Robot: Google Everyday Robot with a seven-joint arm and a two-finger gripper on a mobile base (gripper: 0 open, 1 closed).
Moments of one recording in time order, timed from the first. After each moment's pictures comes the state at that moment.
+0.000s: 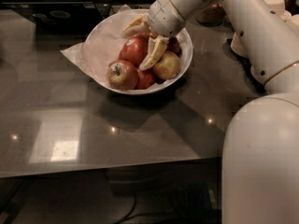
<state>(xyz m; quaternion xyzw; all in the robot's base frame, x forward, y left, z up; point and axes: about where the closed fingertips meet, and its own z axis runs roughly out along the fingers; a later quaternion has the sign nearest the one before) 0.634 0.021 0.923 -0.82 0.41 0.21 0.33</state>
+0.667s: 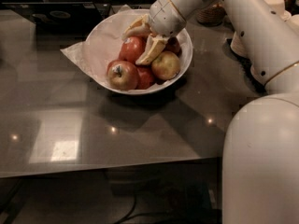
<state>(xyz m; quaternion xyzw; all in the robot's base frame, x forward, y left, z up) 0.634 0.021 0.923 -0.82 0.41 0.21 0.33</state>
